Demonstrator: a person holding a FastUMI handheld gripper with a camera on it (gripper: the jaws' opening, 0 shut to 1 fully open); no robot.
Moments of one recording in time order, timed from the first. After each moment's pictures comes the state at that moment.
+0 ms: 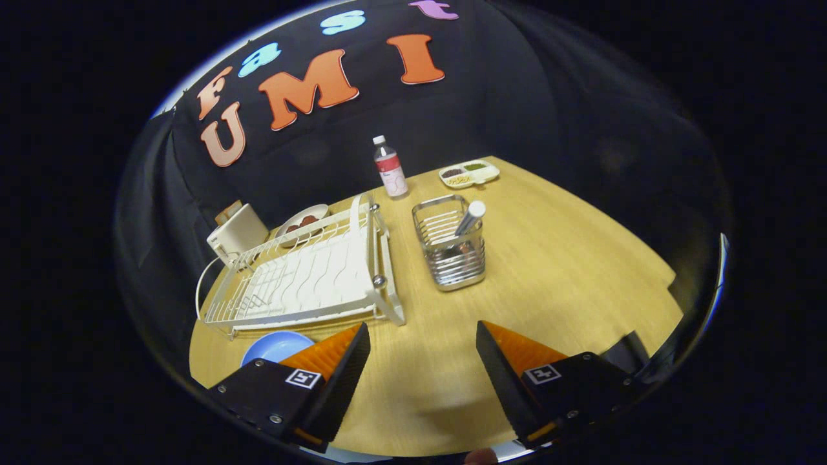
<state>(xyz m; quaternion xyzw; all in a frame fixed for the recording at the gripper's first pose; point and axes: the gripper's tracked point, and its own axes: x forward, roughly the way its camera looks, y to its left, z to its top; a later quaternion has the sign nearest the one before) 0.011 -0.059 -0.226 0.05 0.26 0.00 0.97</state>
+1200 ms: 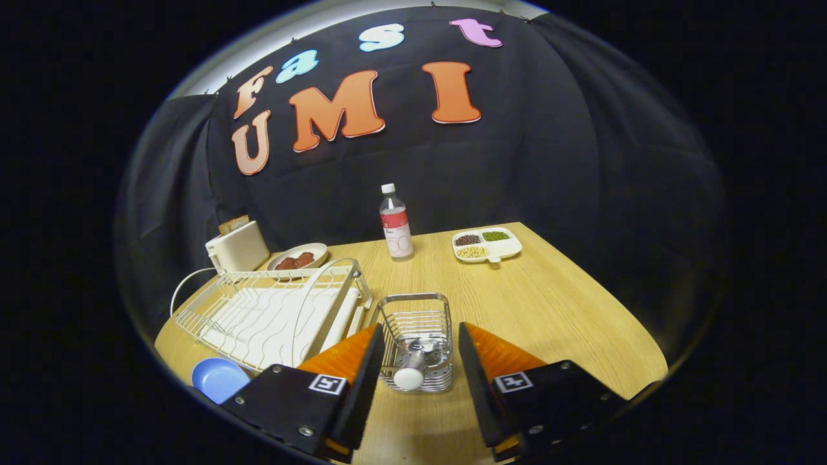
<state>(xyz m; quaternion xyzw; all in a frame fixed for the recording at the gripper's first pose) 0.132 -0.092 -0.206 -0.01 0.15 0.08 0.98</state>
